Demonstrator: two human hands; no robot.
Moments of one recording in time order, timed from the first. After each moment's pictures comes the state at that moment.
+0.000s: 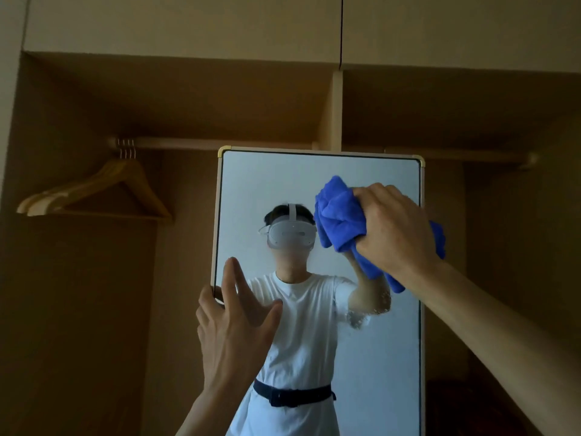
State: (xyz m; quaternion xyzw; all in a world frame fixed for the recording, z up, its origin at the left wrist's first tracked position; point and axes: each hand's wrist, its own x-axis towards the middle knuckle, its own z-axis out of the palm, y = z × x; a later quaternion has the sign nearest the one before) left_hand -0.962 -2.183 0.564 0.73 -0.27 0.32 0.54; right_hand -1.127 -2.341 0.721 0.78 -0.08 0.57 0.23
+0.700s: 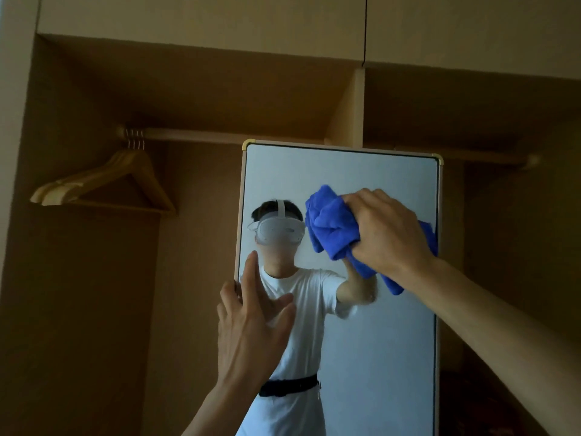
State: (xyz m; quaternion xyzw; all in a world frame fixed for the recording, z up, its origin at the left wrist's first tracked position) left_hand -0.945 -2.165 0.554 0.69 -0.37 0.30 0.54; right_hand -1.105 -2.297 0.712 0.82 -0.08 0.51 0.23
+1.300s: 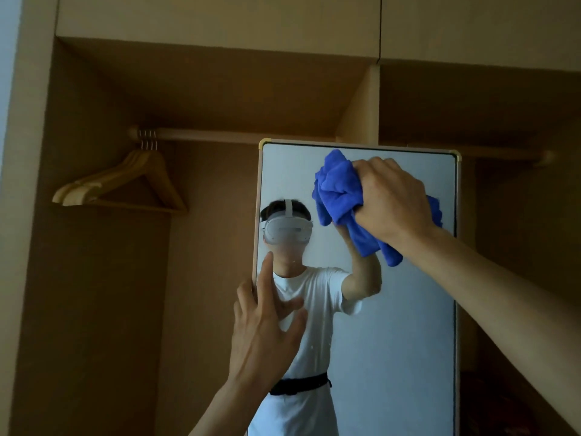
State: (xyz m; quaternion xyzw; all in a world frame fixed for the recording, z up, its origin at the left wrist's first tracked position) left_hand -0.934 -2.151 0.550 0.68 -0.42 0.29 0.53; right_hand -1.077 -2.289 0.748 0.78 -0.11 0.56 0.26
